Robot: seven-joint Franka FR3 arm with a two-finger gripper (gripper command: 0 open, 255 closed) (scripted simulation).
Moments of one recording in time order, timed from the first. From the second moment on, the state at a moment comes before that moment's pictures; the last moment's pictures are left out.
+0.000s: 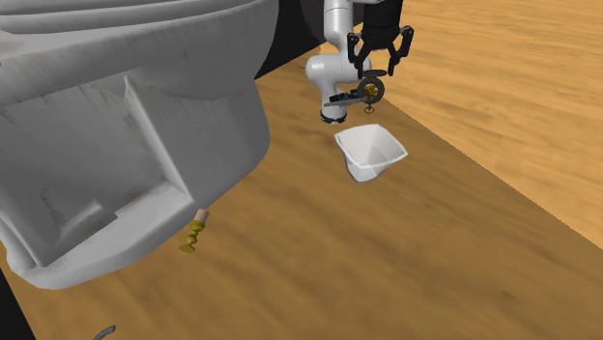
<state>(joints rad) 0.03 -0.61 -0.02 -2.13 0.10 1.52 0.03</state>
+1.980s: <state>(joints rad) 0.04 -0.71 0.04 -2.50 0.14 1.80 0.06</state>
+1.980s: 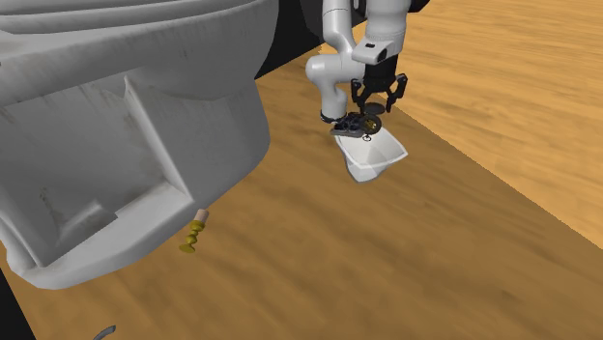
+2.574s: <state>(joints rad) 0.04 -0.71 0.04 -2.50 0.14 1.80 0.06</state>
